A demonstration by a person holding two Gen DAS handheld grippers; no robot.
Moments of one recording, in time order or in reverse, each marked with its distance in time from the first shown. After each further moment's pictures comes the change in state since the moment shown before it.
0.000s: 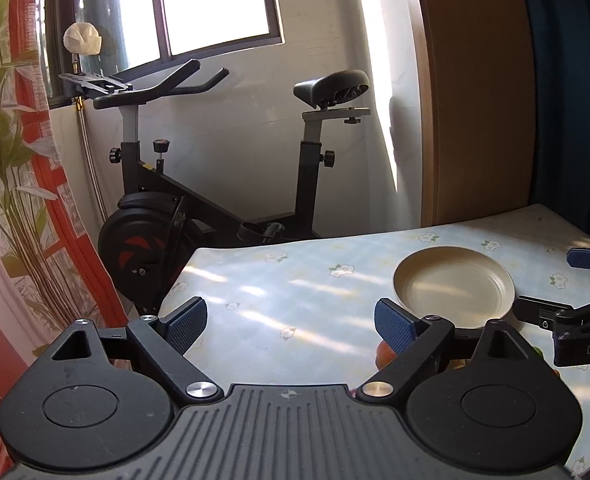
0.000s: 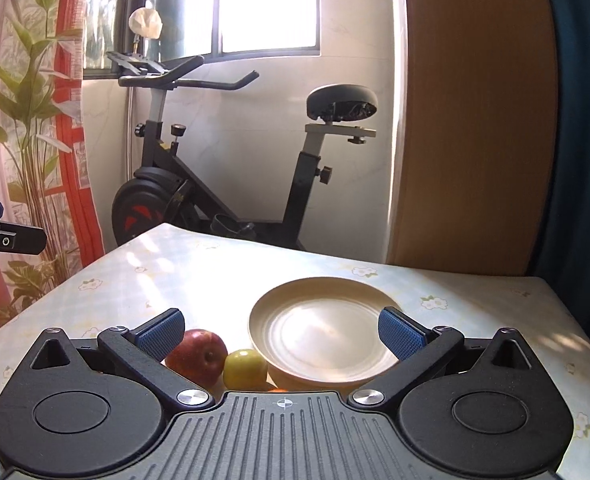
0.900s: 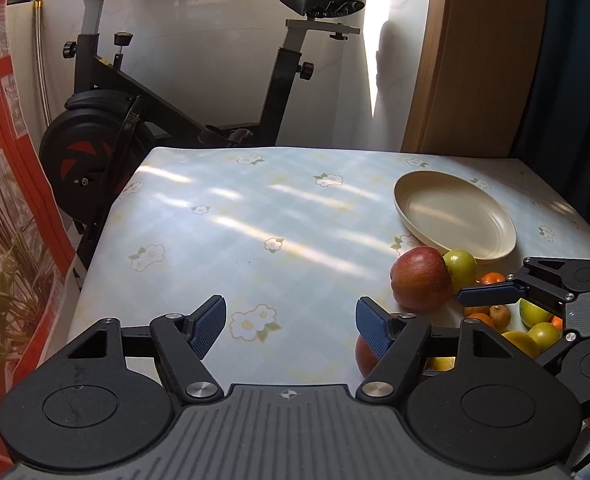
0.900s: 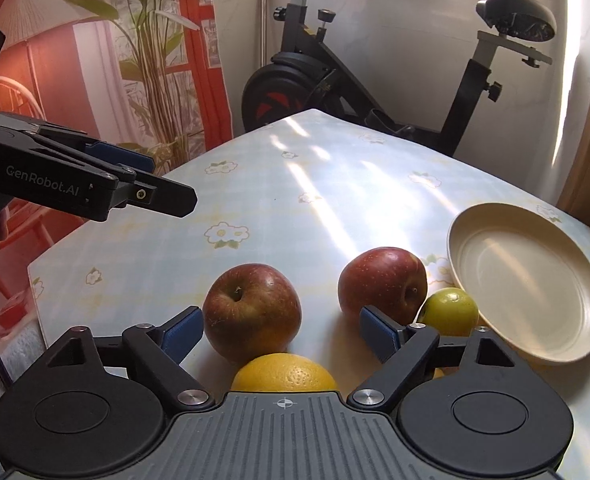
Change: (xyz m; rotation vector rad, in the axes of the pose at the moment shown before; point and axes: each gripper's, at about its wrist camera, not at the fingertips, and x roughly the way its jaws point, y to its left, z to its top) left arm 0.069 0.068 -0.045 -0.083 0.197 -0.218; right arm 0.081 0.098 -0.028 -0.190 0.329 0.375
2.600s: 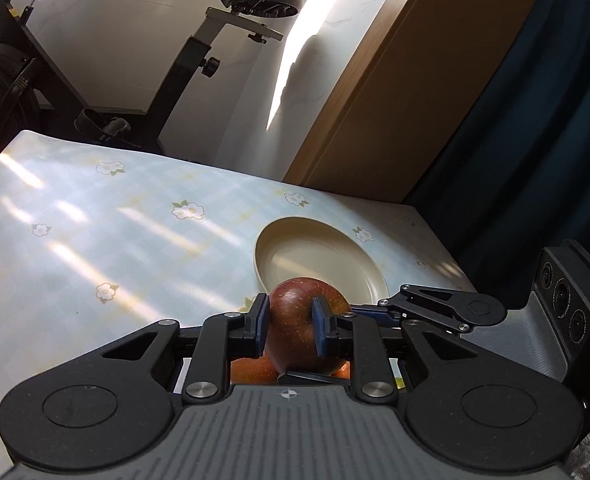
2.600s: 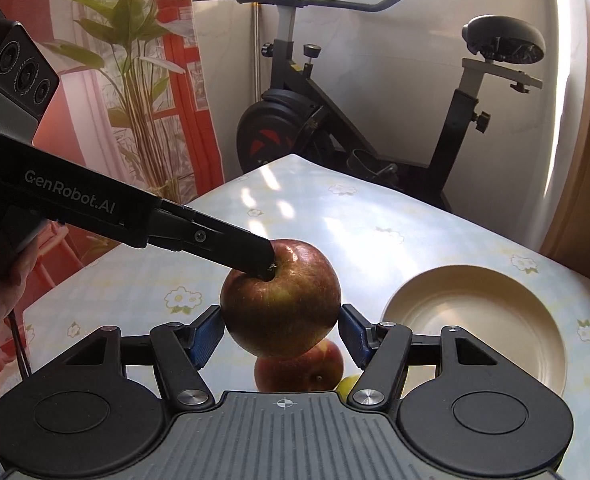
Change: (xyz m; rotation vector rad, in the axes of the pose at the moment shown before) left arm 0.059 -0.053 0.080 -0.155 0.009 -0.395; right arm -0.030 -0.088 0.046 0.006 -0.107 0.001
